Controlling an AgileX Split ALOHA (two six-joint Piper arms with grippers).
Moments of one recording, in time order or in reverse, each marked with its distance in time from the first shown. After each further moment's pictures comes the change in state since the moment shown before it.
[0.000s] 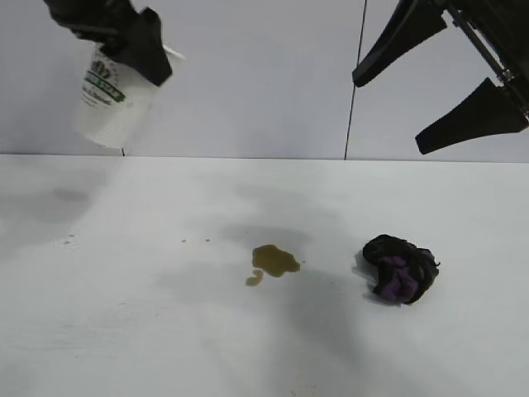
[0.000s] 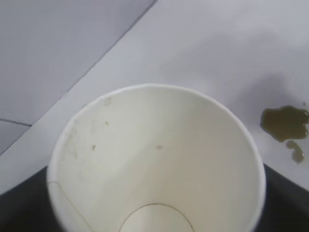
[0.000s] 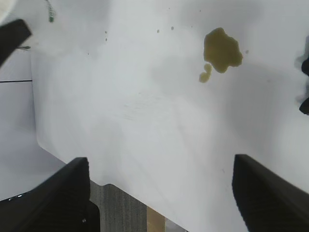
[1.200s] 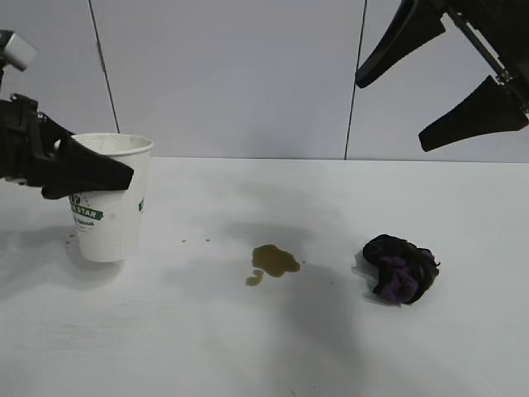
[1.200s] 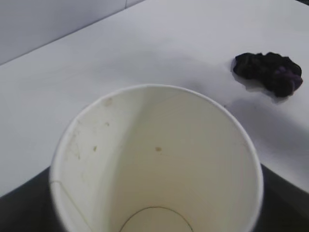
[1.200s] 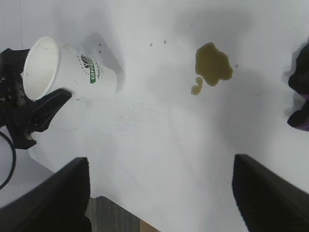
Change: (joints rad) left arm 0.139 0.343 0.237 -0.775 0.431 1.178; right arm 0.000 0.000 0.000 -0.034 -0.028 0.000
